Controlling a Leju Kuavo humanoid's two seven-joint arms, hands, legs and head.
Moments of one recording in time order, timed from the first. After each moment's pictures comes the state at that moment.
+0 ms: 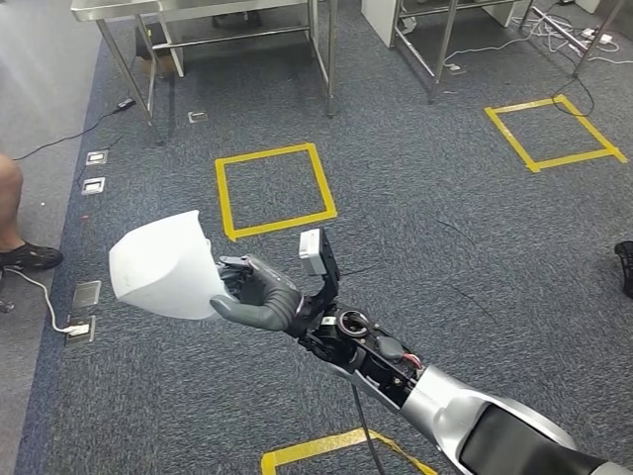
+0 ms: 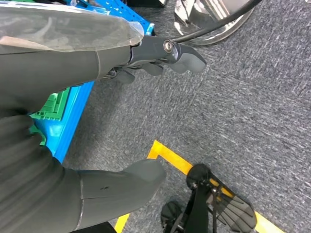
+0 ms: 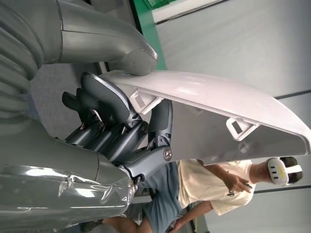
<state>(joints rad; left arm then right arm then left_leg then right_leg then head) -0.10 0.13 -0.96 -0.21 1.30 0.37 0.02 -0.50 0.11 0.77 -1.17 -0.75 0.44 -0.47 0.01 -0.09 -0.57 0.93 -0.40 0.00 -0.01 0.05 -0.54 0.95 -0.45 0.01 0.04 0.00</state>
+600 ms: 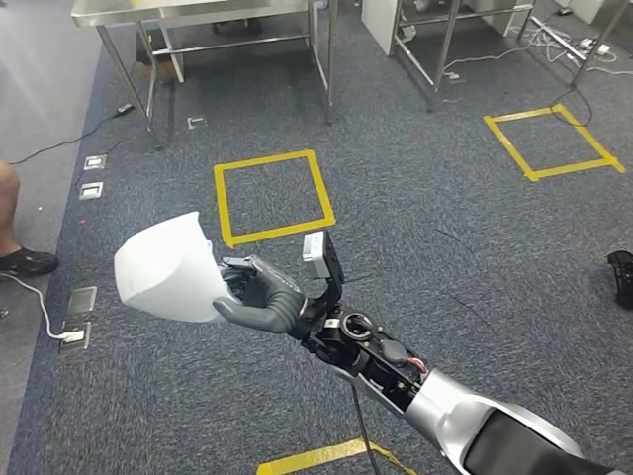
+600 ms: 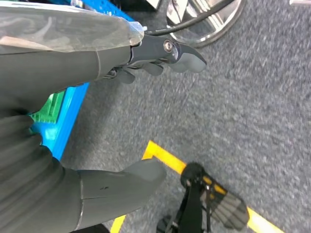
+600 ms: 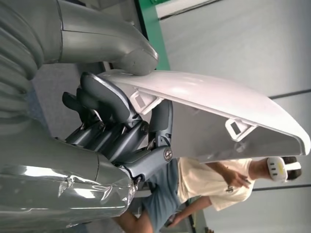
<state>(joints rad) -0.10 0.14 -0.96 -0.21 1.28 0.37 0.03 -0.50 0.11 0.78 -1.18 -0.74 0.43 -0.48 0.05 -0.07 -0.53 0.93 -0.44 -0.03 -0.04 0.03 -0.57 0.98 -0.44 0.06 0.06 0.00</state>
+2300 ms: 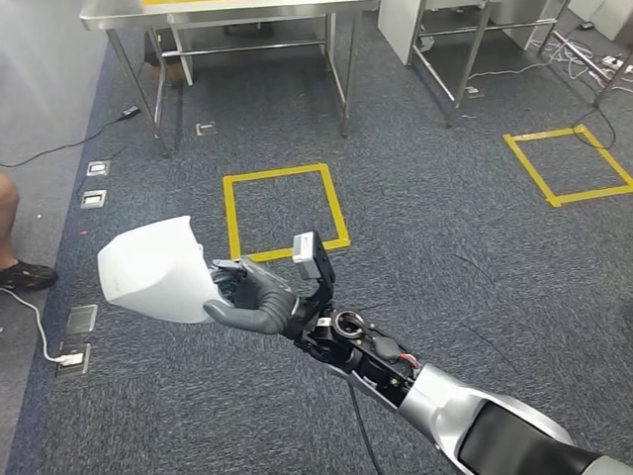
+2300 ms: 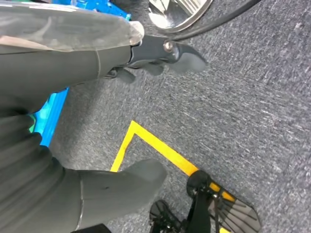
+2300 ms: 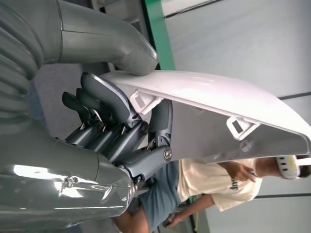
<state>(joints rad) -0.11 0.14 -0.96 -0.21 1.28 0.37 0.02 -0.49 0.10 0.79 -1.19 -0.73 0.43 -0.49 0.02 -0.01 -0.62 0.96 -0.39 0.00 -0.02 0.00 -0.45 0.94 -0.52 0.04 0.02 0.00</state>
